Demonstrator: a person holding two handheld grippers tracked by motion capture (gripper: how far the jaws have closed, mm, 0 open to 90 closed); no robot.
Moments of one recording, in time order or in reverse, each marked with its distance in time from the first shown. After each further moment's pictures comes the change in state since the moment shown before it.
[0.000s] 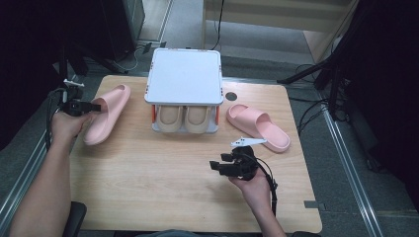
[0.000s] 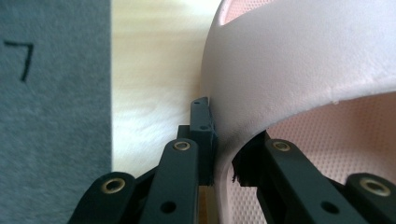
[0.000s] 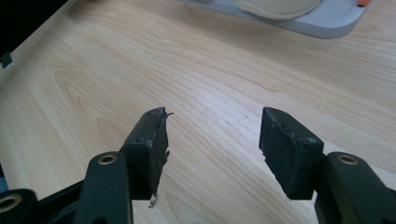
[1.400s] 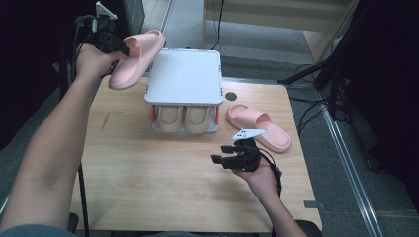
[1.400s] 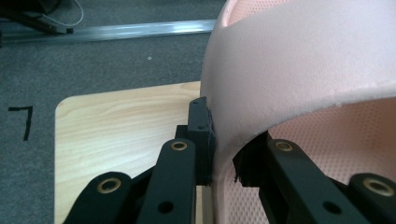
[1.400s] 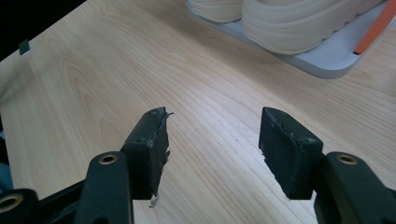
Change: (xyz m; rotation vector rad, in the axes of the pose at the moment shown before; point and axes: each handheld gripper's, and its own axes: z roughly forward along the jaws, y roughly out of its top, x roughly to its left) left arm -0.150 0.167 -0.071 -0.011 0.003 0.105; right arm -0.012 0.021 -0.006 -0.006 0.060 -0.125
